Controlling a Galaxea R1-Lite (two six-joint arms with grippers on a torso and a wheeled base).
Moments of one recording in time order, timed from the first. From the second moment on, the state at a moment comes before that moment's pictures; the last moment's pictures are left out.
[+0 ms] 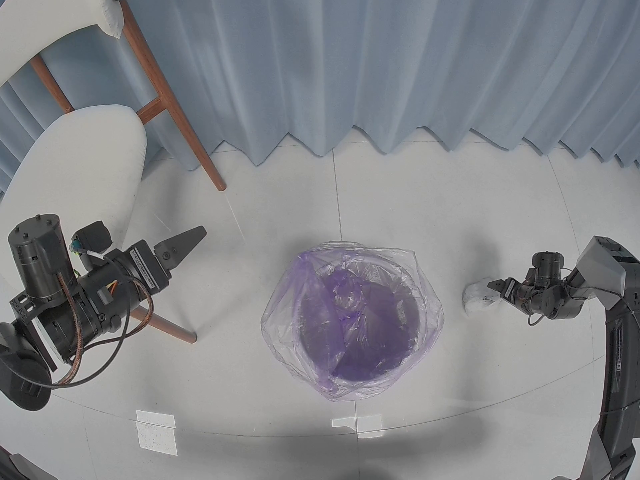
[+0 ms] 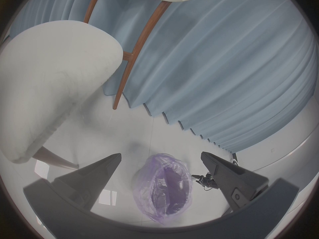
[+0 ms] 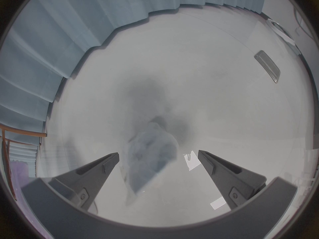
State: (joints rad) left arm -0.33 1.49 -0.47 -0.92 -0.07 -0.57; right arm -0.18 2.60 -1.36 -0.57 0.20 0.41
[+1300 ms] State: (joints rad) left arm -0.23 1.28 -0.25 -1.00 -0.08 -0.36; right arm -0.08 1.91 -0.81 -0.63 0.26 0.38
